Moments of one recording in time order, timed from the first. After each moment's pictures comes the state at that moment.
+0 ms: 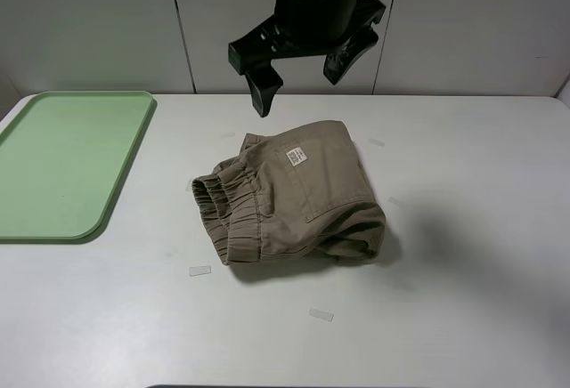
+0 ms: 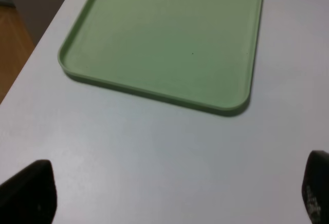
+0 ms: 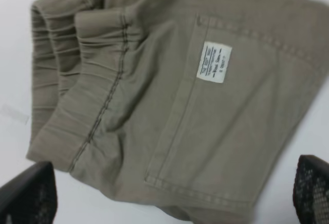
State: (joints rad) left arm 0.14 -0.01 -0.50 0.14 1.06 -0.16; right arm 0.75 1.86 -1.75 -0.07 1.21 0.16
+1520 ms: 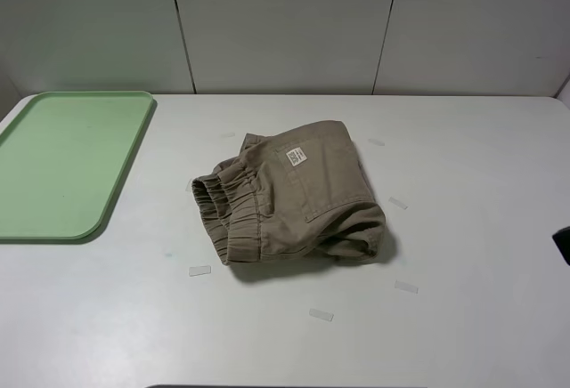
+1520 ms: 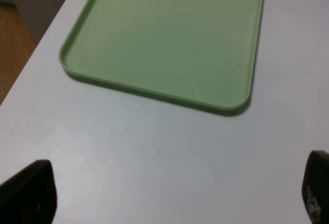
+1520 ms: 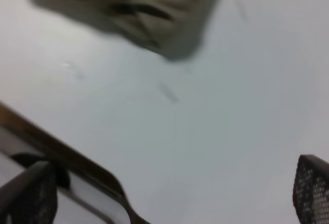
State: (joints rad) left arm 0.14 -0.01 -0.50 0.14 1.06 -0.16; right arm 0.58 0.66 -0.80 -0.05 1.22 0.10
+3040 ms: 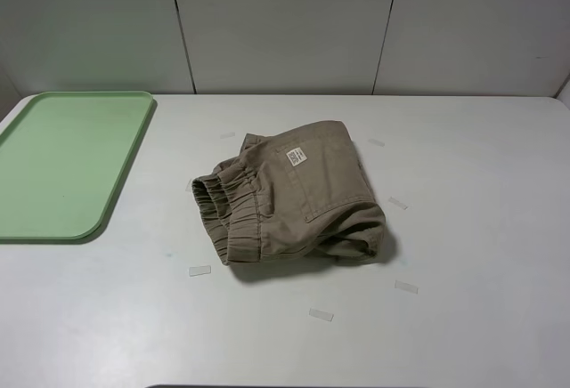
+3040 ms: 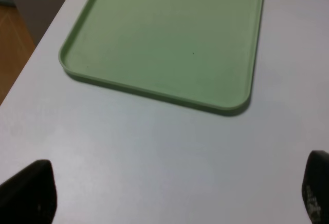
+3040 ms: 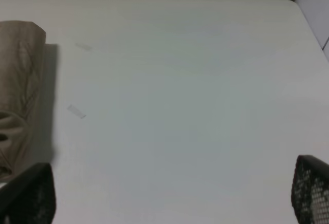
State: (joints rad) left arm 0.14 -0.01 -0.50 0.14 1.06 -0.16; right arm -0.02 -0.01 -0.49 -0.03 1.03 0.01
